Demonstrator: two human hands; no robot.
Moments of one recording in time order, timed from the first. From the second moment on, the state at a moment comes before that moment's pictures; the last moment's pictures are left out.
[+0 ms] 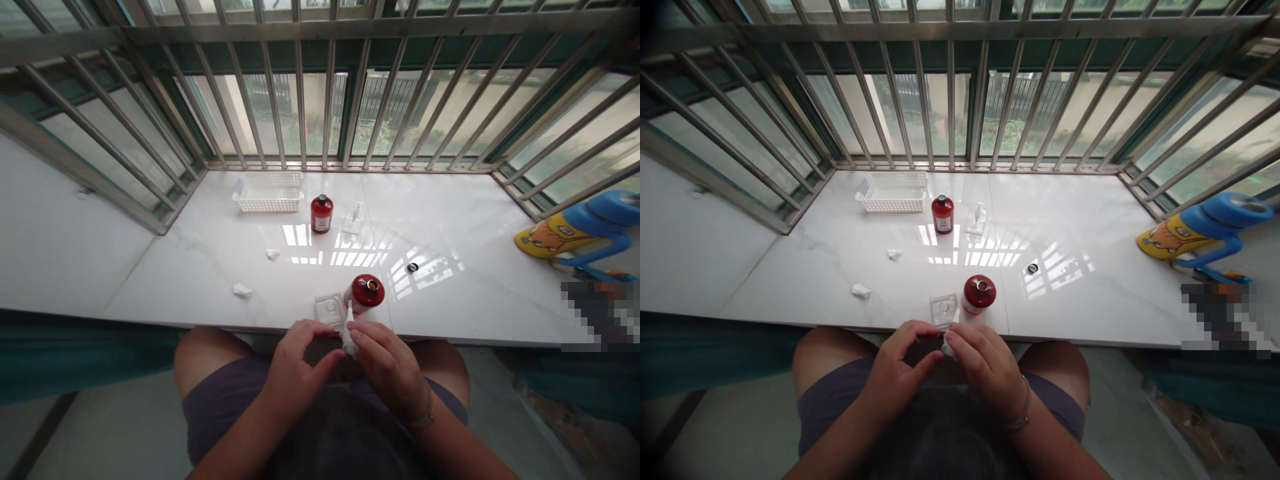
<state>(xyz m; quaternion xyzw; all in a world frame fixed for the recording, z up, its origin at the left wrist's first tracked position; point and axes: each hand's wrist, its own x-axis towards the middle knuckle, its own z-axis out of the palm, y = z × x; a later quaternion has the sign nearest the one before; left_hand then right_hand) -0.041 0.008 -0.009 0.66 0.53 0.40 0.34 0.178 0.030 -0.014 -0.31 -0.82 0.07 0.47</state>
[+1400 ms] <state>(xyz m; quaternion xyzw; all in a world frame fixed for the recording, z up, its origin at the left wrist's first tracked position) -0.241 0.061 -0.063 0.54 0.80 0.18 0.17 0.191 0.015 -0.036 -0.37 -0.84 0.10 0.38</state>
